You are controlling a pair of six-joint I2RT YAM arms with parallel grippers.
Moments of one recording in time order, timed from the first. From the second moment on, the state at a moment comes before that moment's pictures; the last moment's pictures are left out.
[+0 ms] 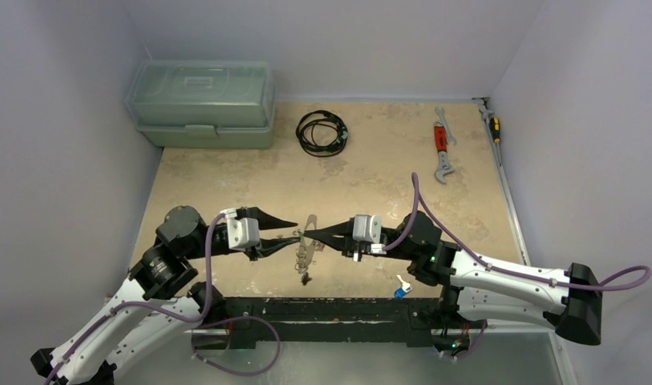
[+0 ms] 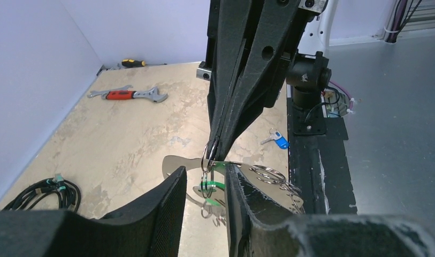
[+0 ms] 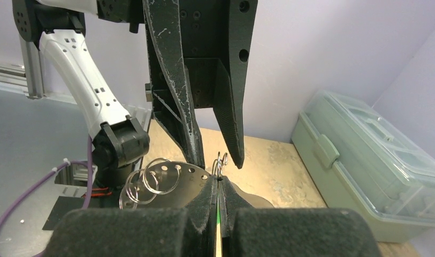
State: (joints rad) left arm -0.76 0.52 0.75 -0.23 0.62 0.20; right arm 1.16 0.94 0.64 0.52 -0.31 -0.24
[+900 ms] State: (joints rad) left arm -0.76 0.58 0.79 -0.33 0.60 0.26; right arm 1.16 0.96 0.70 0.42 -0.30 -0.26
